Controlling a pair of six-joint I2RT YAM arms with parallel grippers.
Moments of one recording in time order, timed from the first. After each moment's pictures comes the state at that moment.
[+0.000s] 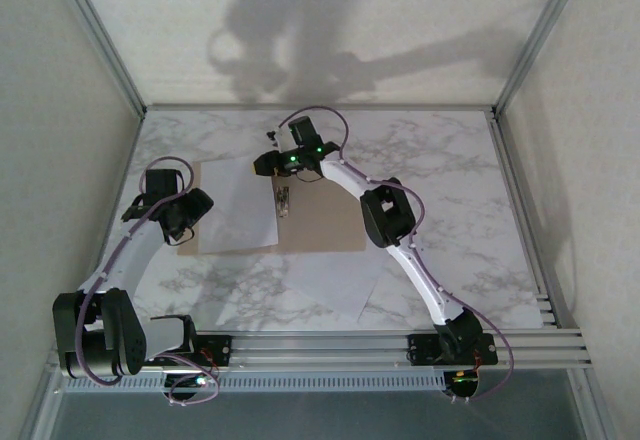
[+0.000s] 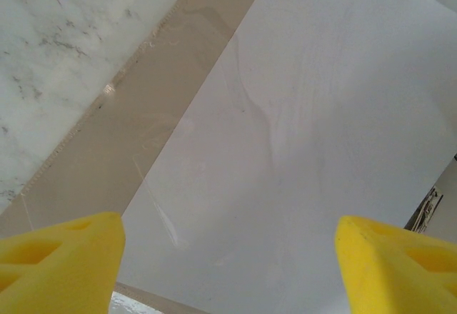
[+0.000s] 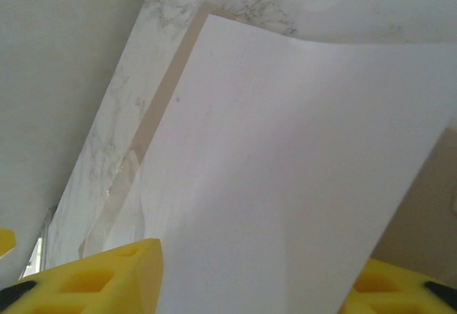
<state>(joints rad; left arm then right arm) 0.11 1.23 0.77 -0.53 0.06 -0.74 0.64 2.79 2.46 -0.35 -0.82 0.44</state>
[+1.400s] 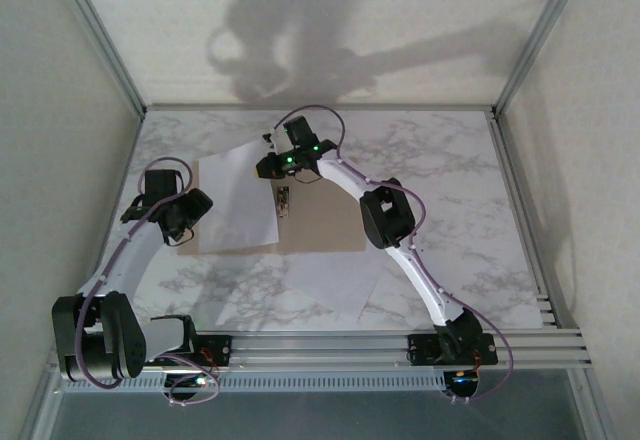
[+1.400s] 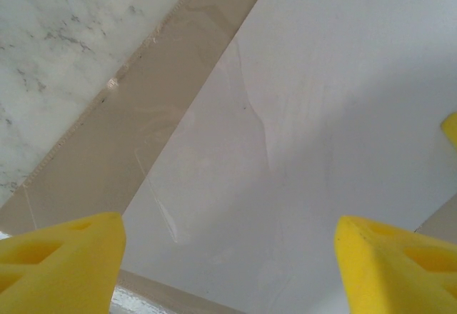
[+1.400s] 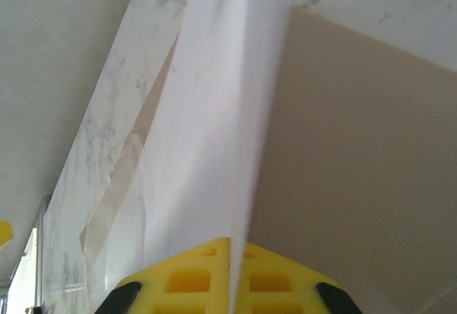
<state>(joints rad) 0.11 1.21 0.77 -0.55 0.06 -0.76 0.67 2.74 2.44 -0.44 -0.76 0.40</state>
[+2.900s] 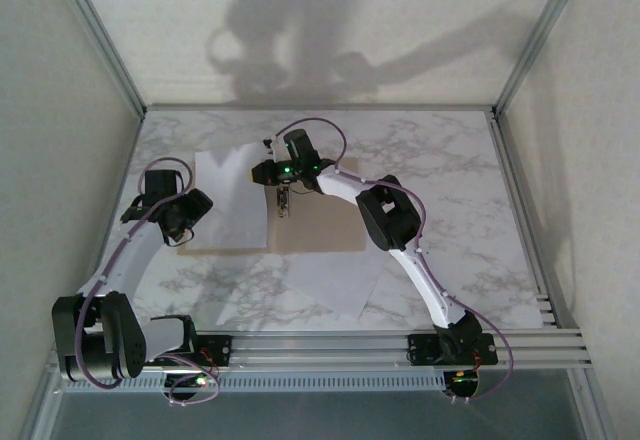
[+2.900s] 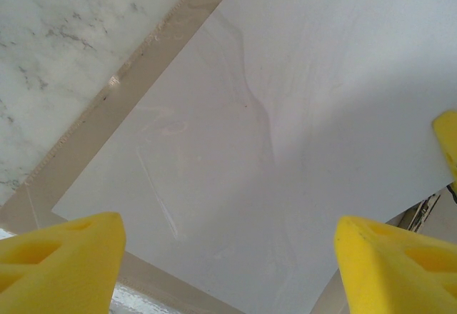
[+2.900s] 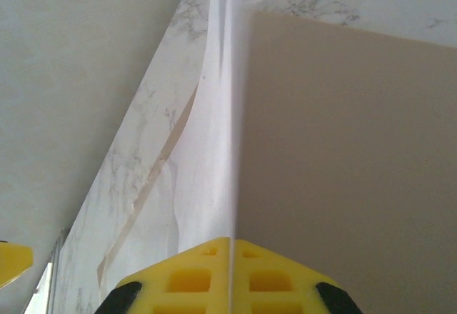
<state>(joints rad) 0.11 1.21 0.77 -0.55 0.06 -0.76 0.71 2.61 2.04 0.07 -0.72 0.60</state>
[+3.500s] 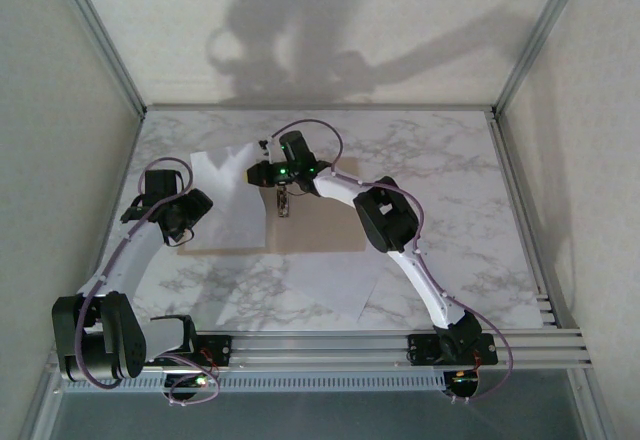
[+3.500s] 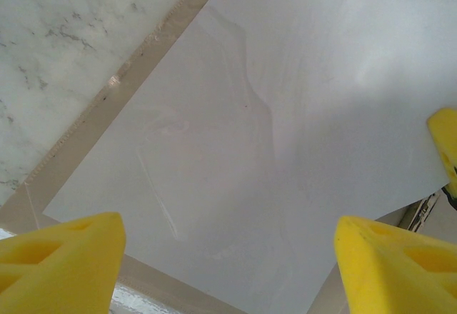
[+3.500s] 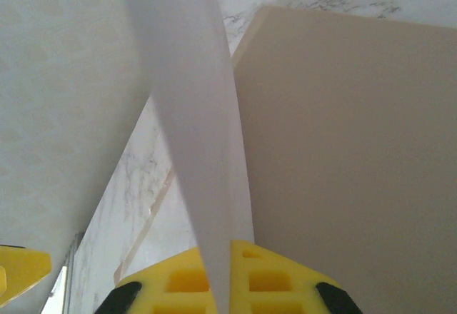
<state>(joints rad) 0.11 1.21 0.77 -0.55 0.06 -0.76 0.73 2.61 2.04 0.10 -0.71 0.65</state>
